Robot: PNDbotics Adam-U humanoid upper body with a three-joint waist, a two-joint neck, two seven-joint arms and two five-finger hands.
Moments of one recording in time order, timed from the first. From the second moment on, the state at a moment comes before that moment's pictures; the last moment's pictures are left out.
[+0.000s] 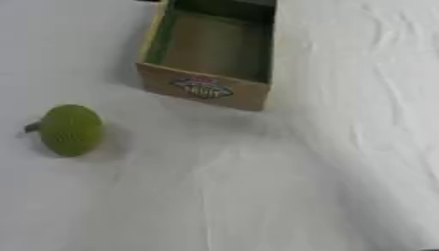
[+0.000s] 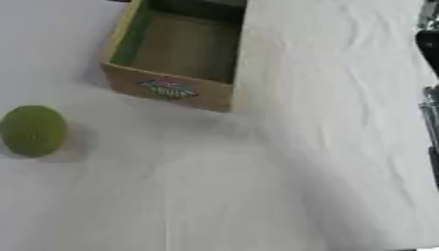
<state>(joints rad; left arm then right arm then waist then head) -0.39 1.00 -0.14 -1.93 -0.39 -0.34 -0.19 -0.31 -0.59 -0.26 -1.98 0.11 -0.51 -0.38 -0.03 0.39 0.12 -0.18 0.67</state>
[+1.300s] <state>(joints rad) -0.60 0.80 -0.25 -1.76 -0.41 -0.32 -0.54 -0.31 -0.57 -0.25 -1.98 0.09 -0.51 -0.36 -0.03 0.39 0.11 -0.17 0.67</state>
